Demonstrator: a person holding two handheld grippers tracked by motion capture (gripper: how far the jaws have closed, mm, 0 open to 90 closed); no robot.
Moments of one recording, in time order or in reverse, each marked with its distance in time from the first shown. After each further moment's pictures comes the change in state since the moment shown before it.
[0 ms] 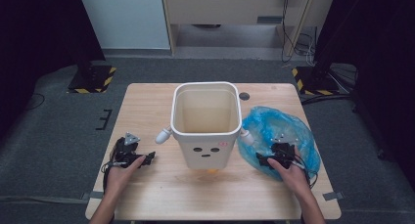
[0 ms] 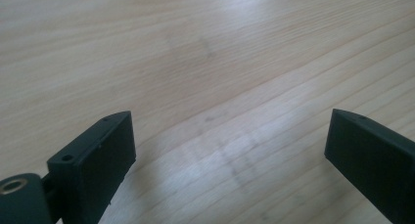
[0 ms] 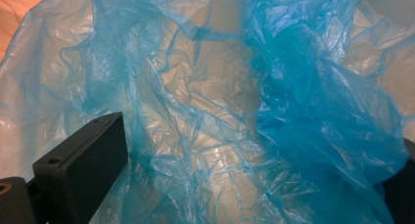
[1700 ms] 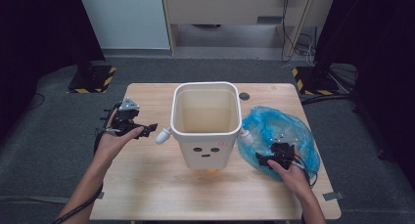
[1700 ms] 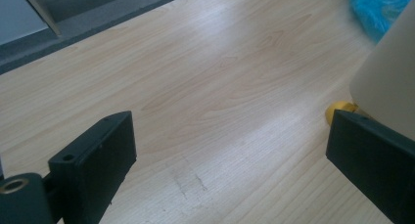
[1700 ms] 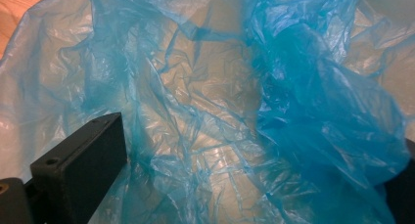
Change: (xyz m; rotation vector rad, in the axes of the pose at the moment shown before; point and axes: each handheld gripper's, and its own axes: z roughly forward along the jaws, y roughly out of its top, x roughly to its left) left arm 0.013 0.115 -0.052 -0.065 -0.085 0.127; right arm 0.001 0.000 0.000 0.001 -0.007 0.005
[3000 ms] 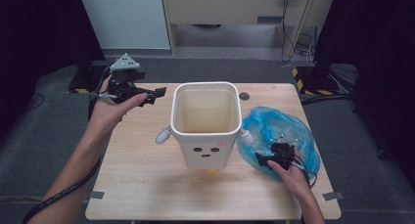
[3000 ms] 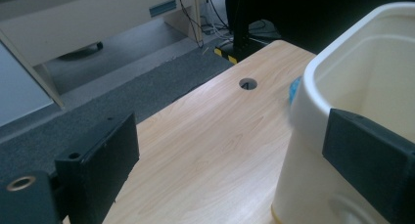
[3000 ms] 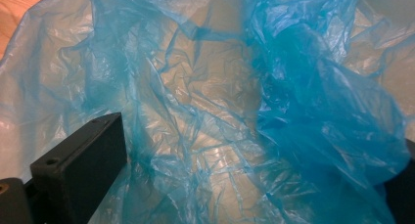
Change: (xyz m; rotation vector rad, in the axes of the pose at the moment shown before) left arm -0.043 0.133 -0.077 -0.192 -0.052 0.064; right arm 0.001 -0.001 -0.001 0.000 -0.003 0.006
